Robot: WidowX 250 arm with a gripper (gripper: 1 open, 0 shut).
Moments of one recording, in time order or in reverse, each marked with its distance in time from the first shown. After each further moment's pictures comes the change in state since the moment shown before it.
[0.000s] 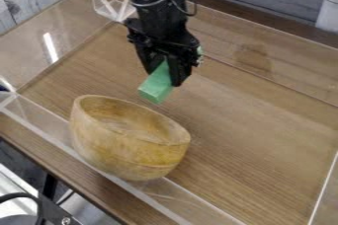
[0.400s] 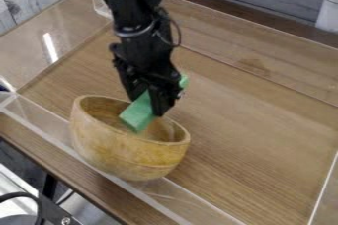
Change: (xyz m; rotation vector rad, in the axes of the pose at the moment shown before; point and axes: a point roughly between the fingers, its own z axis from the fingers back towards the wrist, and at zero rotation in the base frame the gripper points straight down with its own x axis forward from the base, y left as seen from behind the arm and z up) arm -0.039 -0.001 -0.014 0.005 0.067 -0.051
